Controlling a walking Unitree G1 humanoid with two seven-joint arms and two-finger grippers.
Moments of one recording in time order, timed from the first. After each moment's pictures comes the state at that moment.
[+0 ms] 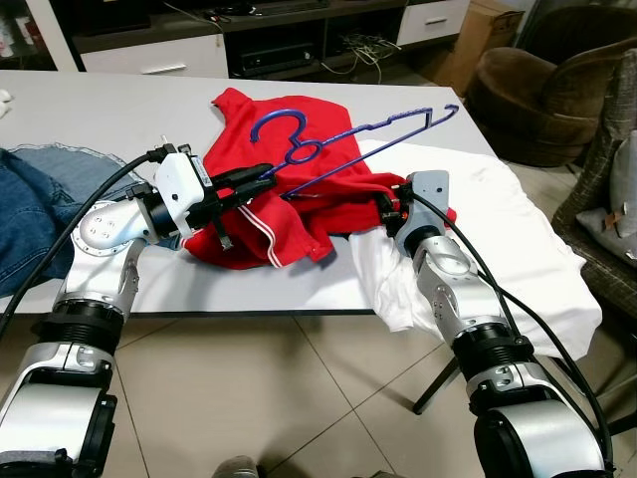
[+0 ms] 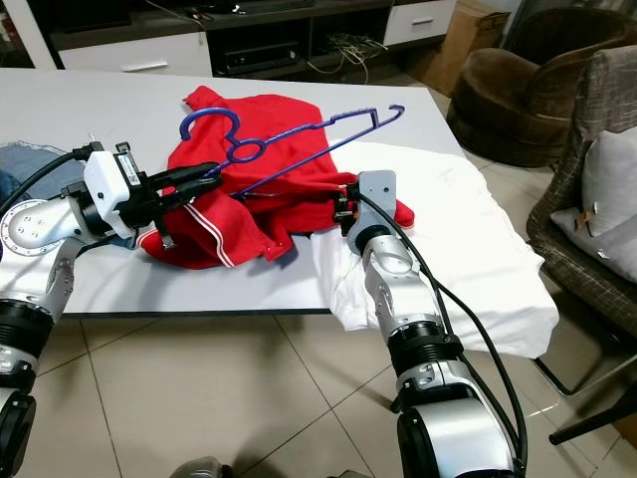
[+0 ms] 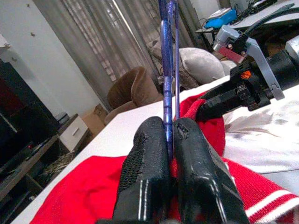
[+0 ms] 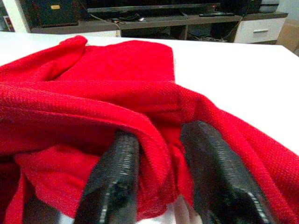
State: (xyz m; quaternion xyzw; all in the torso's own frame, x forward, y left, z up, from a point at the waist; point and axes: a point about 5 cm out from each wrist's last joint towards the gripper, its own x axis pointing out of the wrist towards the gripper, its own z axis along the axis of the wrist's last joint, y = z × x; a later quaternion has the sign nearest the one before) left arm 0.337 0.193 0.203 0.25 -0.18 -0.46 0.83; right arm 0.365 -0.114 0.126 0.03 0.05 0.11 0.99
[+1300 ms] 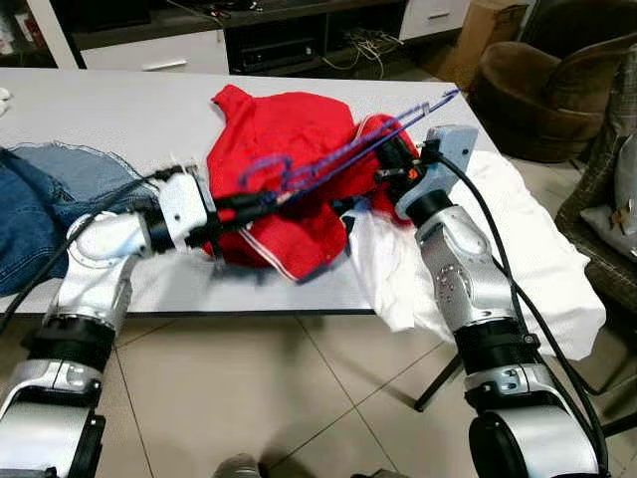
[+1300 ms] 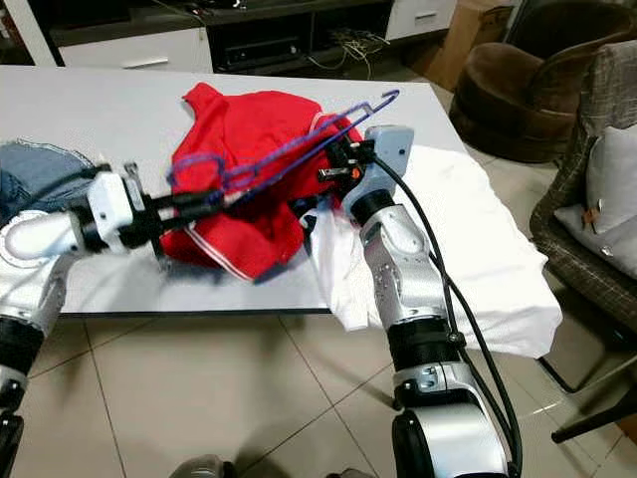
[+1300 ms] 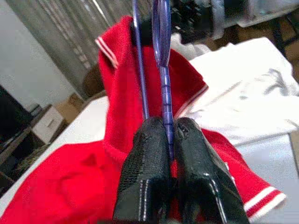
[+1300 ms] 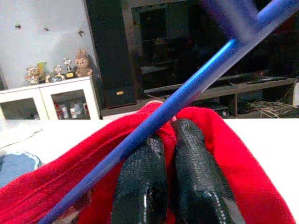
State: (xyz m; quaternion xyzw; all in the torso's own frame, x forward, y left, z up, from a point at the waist) left arm 0.323 0.193 0.190 0.27 -0.13 -0.51 0.81; right arm 0.360 -0.104 0.190 0.13 -0.11 0.21 0.96
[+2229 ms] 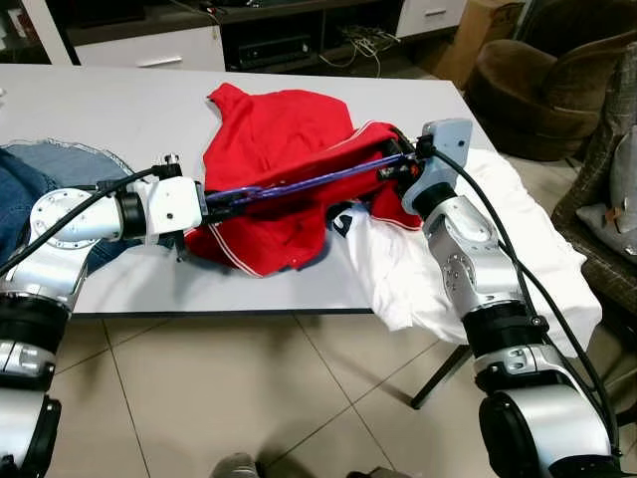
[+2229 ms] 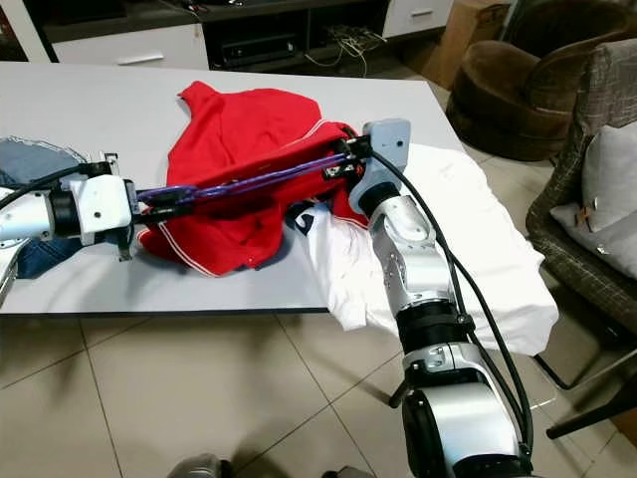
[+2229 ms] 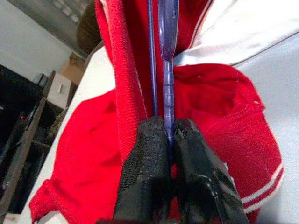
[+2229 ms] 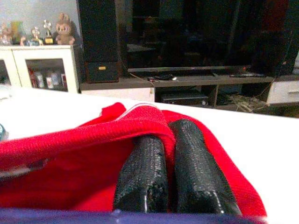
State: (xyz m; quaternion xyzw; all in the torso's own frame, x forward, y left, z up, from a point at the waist) left arm 0.332 0.224 0.210 0.45 -0.05 -0.46 0.77; right arm 0.373 -0.115 0.191 0.04 -0.08 0.19 0.98
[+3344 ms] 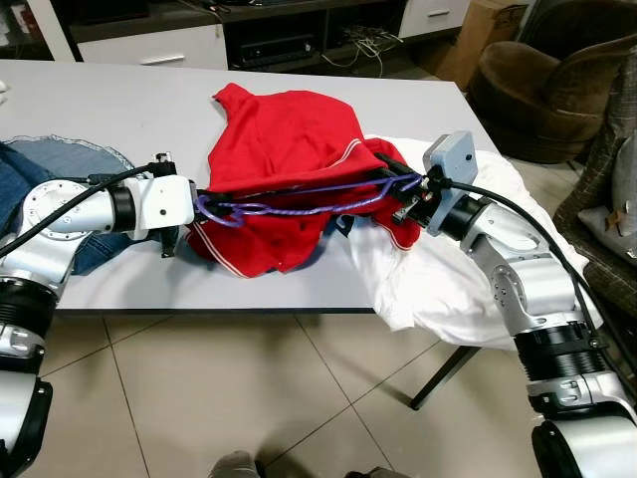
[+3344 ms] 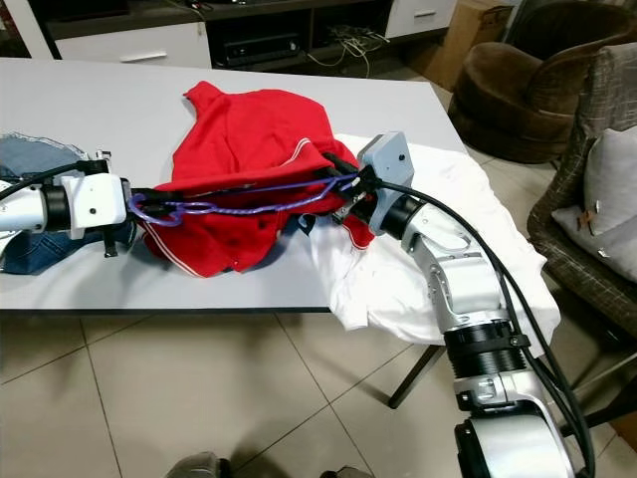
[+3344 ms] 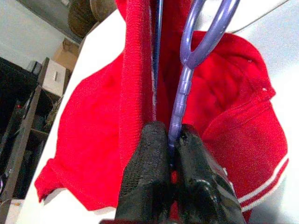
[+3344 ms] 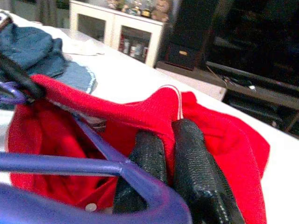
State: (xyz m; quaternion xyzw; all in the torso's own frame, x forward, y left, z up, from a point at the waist) left arm 0.338 0.241 0.208 0.48 -0.01 -0.45 0.75; right arm 0.340 -0.131 0.198 -0.07 -0.08 0.40 0.91
